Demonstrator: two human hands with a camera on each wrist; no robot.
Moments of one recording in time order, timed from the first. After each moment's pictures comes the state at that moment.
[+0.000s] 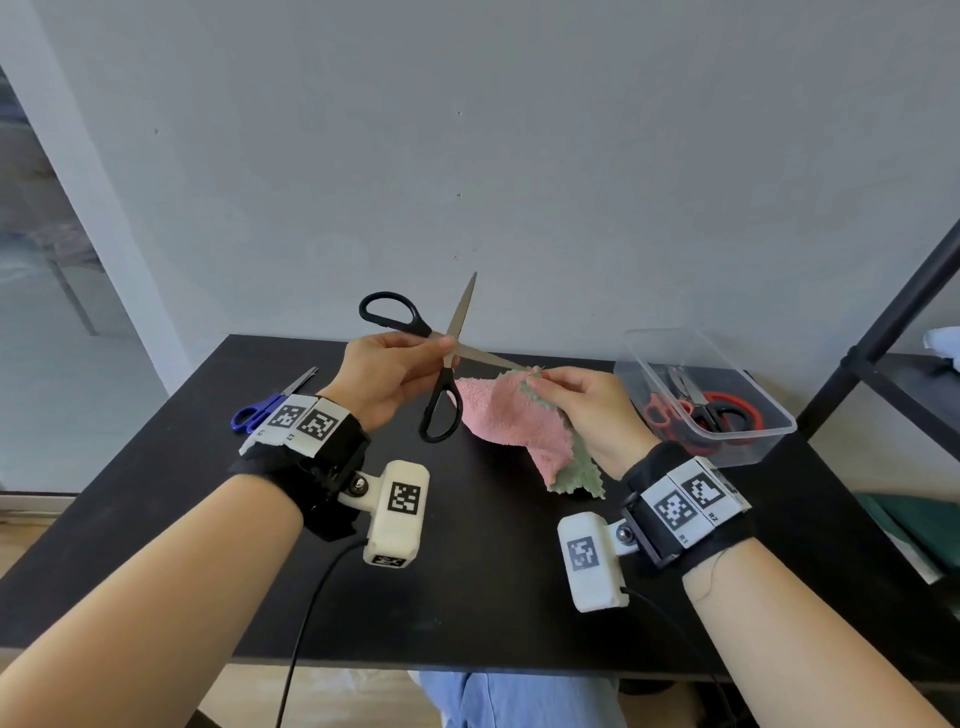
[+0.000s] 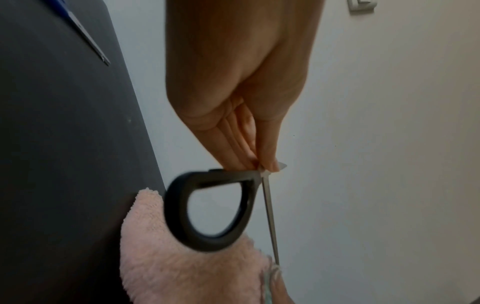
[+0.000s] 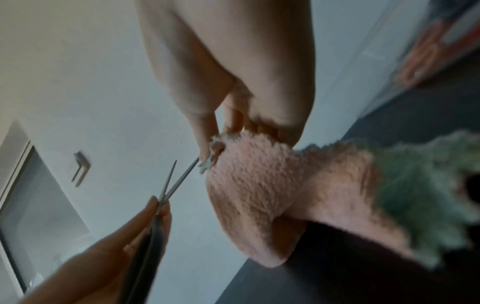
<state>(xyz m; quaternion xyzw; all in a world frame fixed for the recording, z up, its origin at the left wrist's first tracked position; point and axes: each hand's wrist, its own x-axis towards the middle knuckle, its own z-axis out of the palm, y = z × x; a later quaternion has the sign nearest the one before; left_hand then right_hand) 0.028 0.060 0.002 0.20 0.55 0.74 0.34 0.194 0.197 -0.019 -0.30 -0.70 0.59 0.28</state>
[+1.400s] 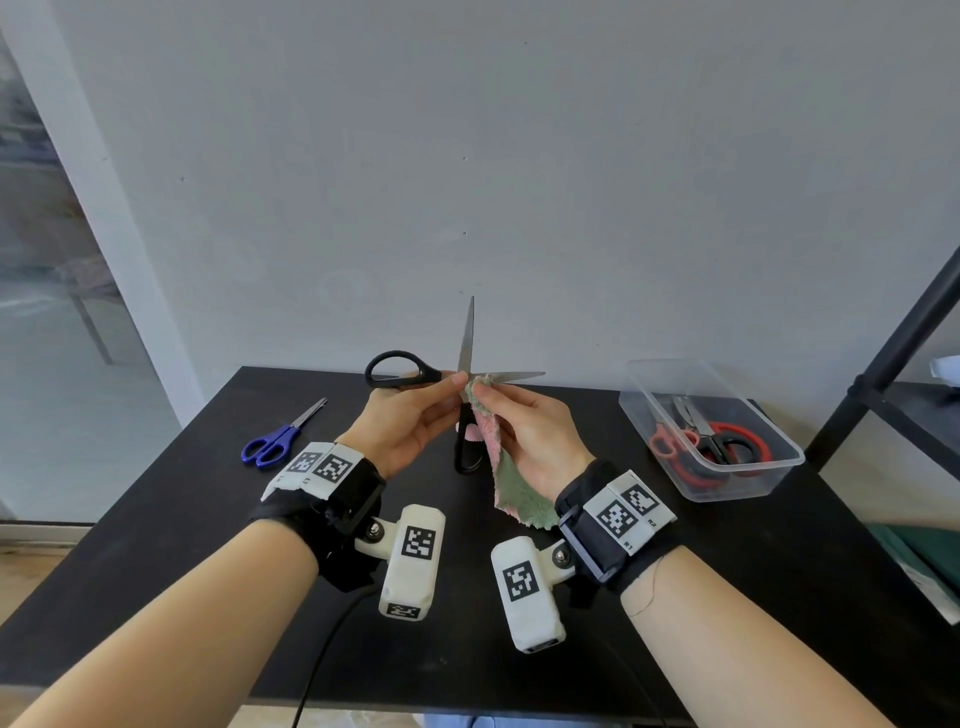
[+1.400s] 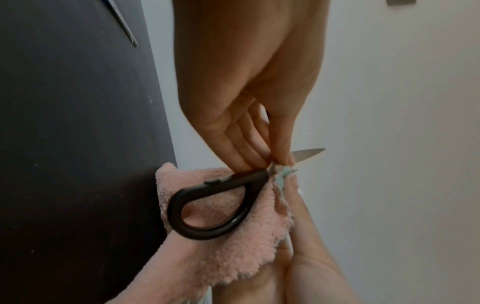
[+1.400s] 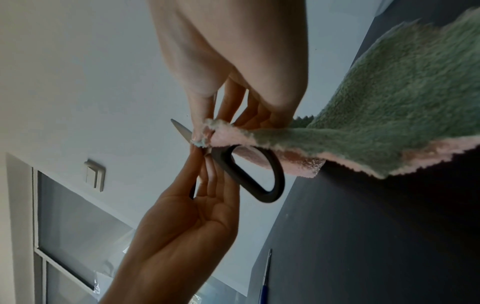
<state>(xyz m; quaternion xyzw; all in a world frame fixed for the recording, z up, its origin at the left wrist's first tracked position) 0.036 0.064 -0.007 0.19 0.47 0.76 0.40 0.154 0.150 -0.003 -0.24 -0.48 0.80 0.26</state>
